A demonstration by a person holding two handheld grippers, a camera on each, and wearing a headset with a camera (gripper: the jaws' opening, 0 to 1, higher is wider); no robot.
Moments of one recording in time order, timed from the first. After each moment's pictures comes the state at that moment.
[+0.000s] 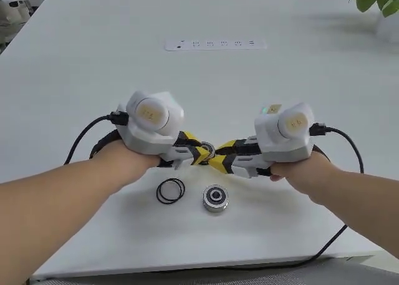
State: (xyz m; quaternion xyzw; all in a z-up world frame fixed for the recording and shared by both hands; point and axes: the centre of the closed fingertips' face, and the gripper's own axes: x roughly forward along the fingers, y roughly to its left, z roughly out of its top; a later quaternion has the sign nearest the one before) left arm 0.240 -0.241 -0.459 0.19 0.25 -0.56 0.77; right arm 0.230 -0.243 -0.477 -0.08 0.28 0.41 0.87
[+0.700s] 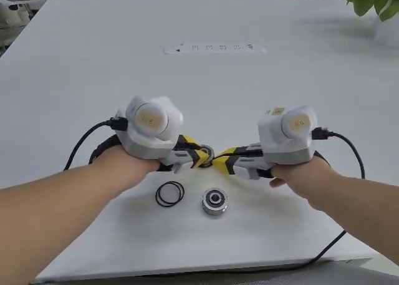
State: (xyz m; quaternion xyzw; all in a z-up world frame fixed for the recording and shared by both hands) left arm 0.239 -0.241 -0.459 0.19 0.25 -0.55 0.77; right arm 0.229 -0.248 -0.479 -0.02 0.30 0.38 0.87
